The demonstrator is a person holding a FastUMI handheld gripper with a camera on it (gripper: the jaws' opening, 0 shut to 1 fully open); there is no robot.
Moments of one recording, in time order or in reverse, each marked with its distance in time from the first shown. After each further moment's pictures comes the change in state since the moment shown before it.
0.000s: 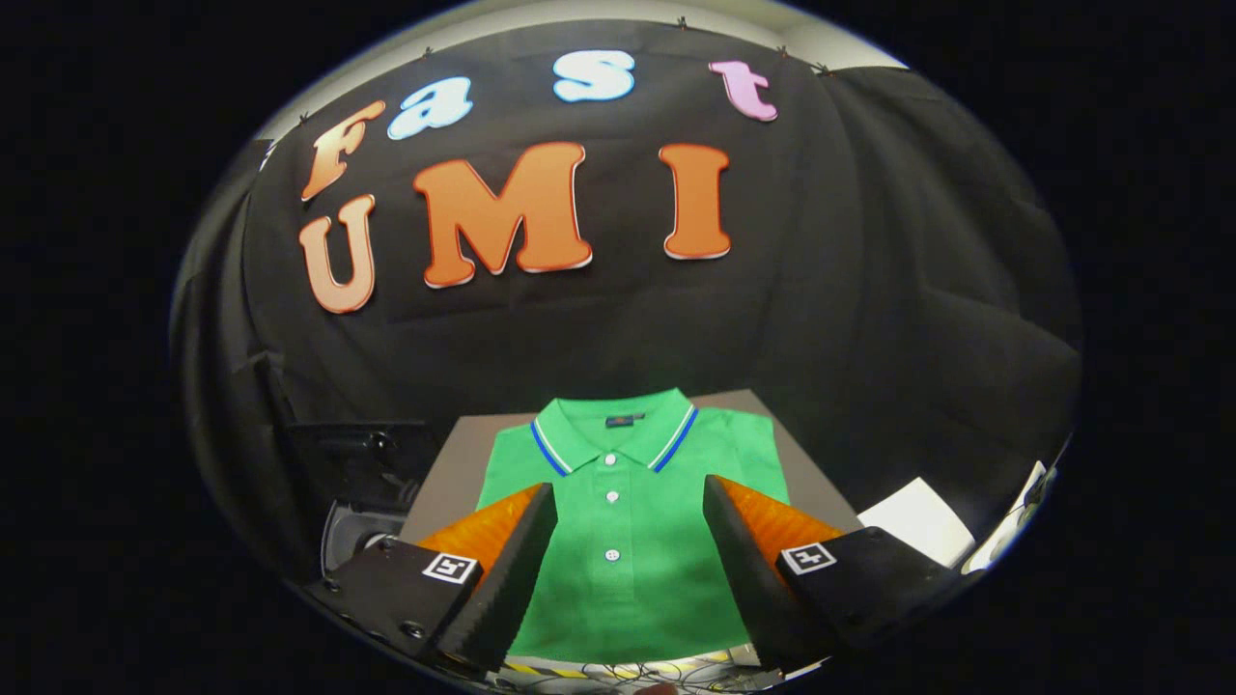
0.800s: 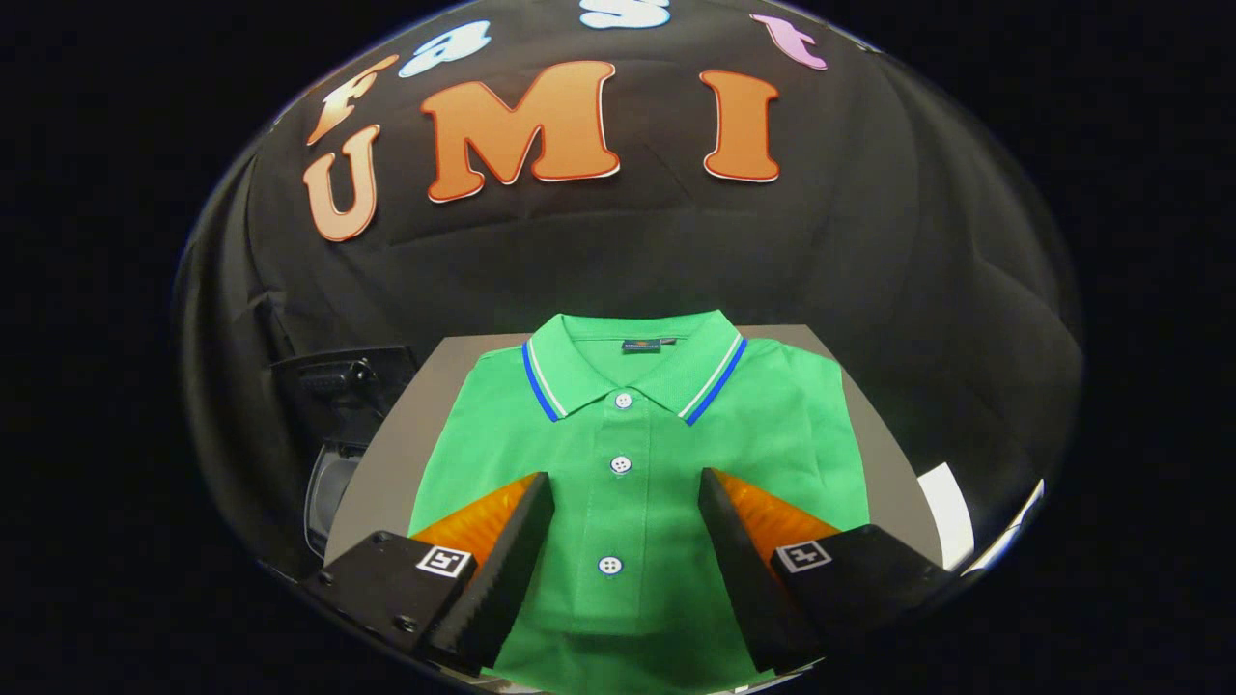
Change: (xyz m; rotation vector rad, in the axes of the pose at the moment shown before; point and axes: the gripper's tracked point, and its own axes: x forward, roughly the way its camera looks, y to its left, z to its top) arm 0.054 0.005 -0.041 -0.064 0.174 0.070
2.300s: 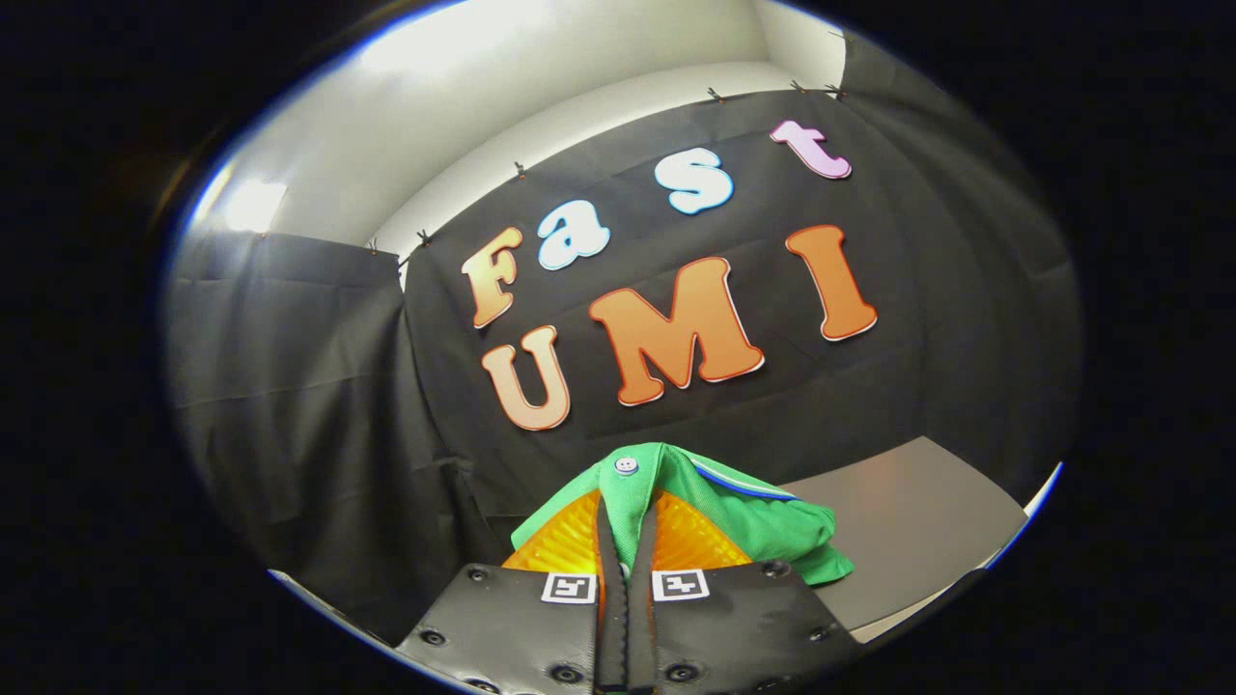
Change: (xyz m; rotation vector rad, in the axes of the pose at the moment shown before) arm -0.191 0.134 0.069 0.105 -0.607 0.485
